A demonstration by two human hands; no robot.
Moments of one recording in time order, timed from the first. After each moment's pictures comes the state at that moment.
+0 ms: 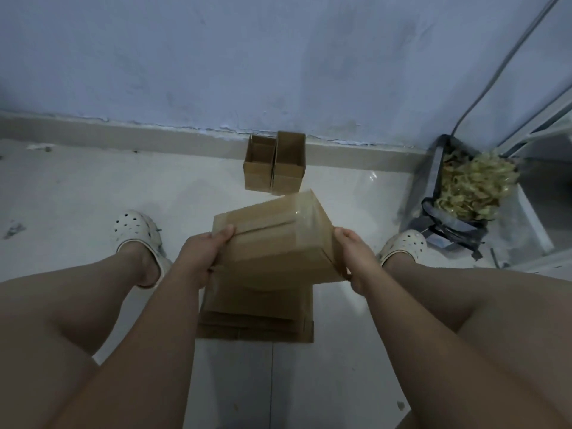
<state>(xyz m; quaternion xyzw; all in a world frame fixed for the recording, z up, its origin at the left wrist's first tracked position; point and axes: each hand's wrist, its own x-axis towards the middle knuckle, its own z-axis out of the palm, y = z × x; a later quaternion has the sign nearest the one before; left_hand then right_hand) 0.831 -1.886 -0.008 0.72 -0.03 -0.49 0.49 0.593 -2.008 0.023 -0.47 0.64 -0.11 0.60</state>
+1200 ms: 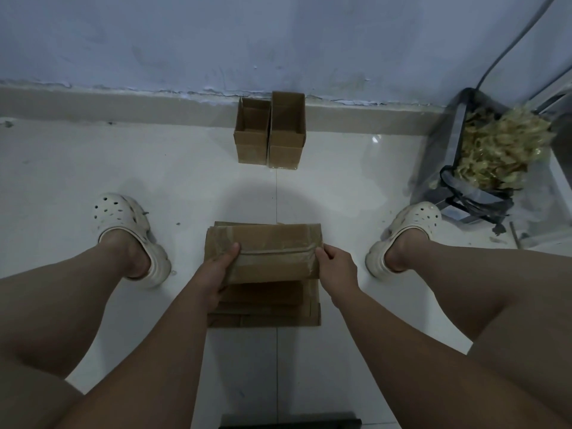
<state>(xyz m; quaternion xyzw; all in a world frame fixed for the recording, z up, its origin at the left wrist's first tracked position) 0.806 -1.877 -0.097 0.68 0.06 -0.59 0.43 0.606 -1.977 -0.075 -0.56 0.67 -0.10 0.48</state>
